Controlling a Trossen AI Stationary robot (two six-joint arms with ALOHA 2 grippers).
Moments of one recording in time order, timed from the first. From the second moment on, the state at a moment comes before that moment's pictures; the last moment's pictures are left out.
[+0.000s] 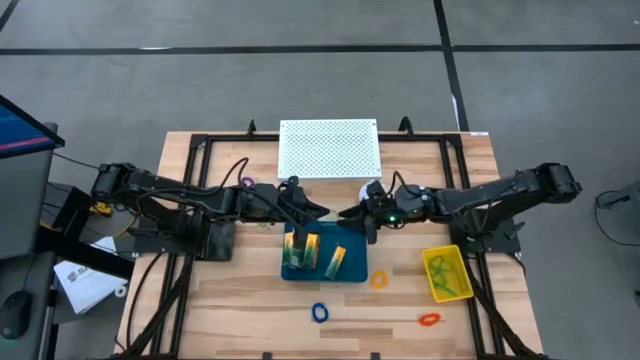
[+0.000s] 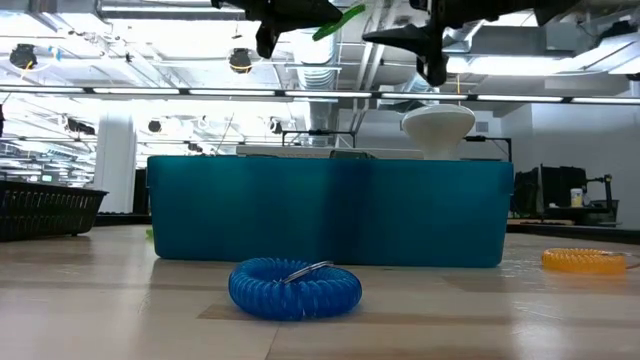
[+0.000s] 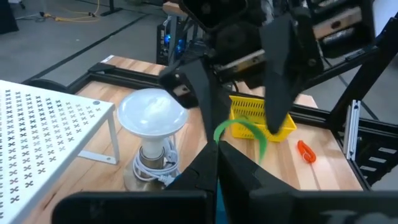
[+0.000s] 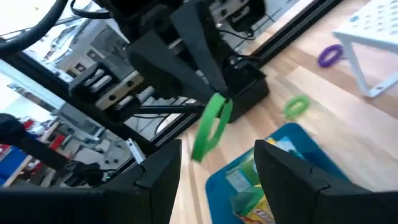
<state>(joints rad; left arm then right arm) -0.11 1.40 0.96 0.18 -0.24 -0.20 0.12 1.27 0.76 0.29 0.10 0.76</state>
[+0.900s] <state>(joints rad) -0.11 1.40 0.96 0.18 -0.24 -0.22 0.12 1.31 0.76 0.35 0.08 0.76</state>
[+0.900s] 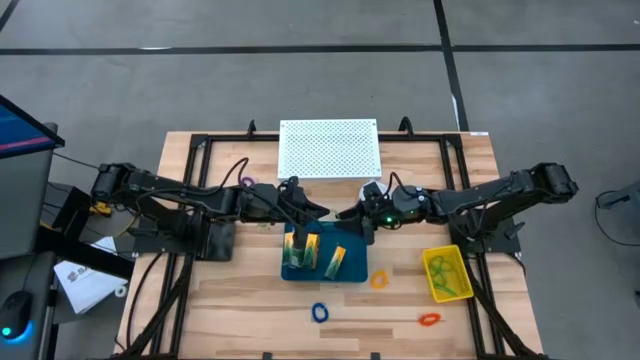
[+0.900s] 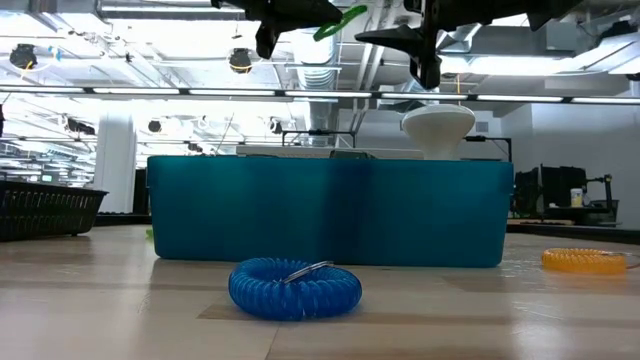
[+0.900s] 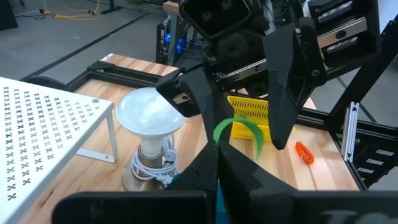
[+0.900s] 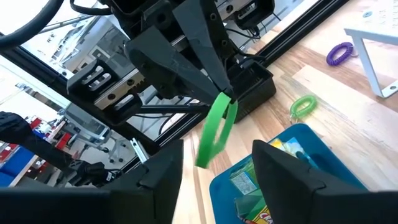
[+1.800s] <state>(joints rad) -0.10 1.40 0.96 0.27 -0.19 -0.23 0.12 1.31 0.76 0.38 0.05 0.70</state>
